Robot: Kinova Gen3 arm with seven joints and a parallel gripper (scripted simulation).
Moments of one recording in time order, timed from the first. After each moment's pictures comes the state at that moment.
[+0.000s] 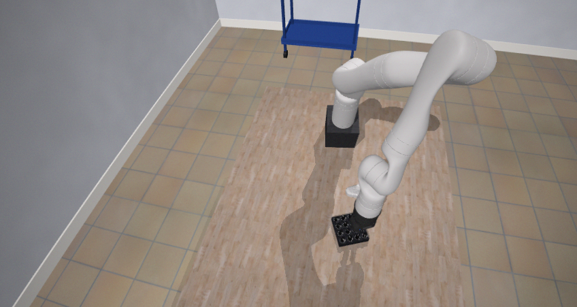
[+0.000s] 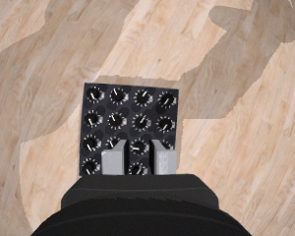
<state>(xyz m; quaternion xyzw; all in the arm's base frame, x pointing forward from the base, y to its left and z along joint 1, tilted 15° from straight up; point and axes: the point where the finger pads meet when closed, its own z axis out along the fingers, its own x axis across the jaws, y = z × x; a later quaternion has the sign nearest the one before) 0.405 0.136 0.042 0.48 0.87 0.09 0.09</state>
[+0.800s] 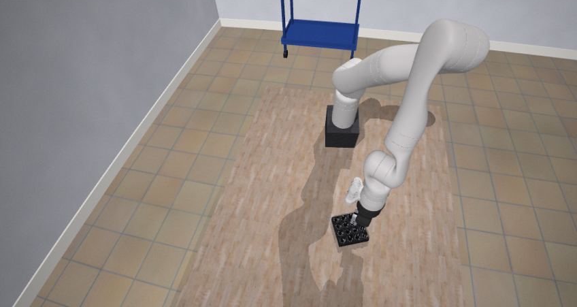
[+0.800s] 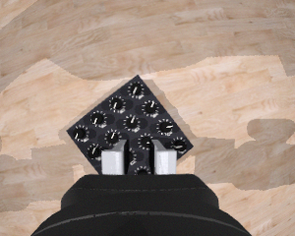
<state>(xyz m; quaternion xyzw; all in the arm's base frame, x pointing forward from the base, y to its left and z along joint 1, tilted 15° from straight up) 0.393 0.127 0.045 0.09 0.99 0.03 0.11</state>
